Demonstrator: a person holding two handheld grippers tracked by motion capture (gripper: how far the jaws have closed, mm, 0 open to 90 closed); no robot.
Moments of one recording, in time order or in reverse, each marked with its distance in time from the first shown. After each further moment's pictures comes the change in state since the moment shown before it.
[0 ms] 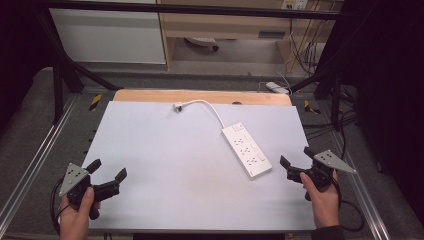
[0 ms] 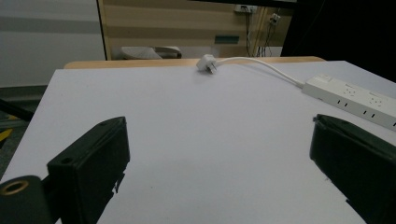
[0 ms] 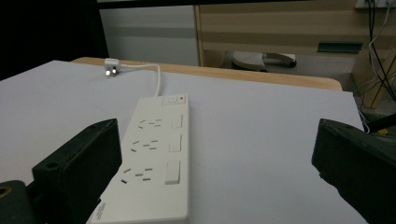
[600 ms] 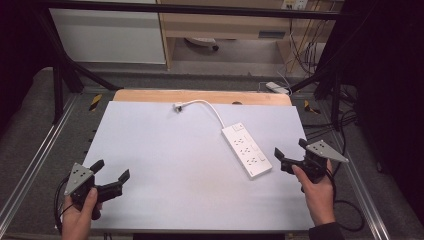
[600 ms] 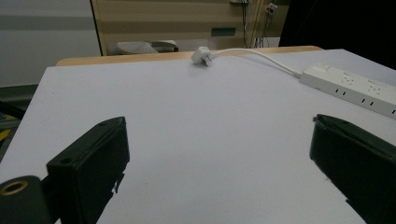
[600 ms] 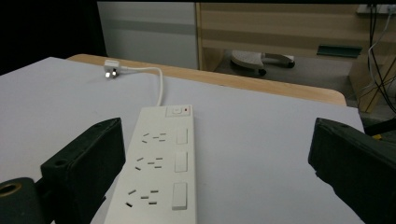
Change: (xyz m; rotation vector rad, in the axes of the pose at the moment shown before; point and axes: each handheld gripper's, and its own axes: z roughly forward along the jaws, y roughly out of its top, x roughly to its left) left arm -0.004 -0.001 0.004 0.025 -0.010 0.026; right arm 0.015 0.025 0.017 0.035 -0.003 -0.038
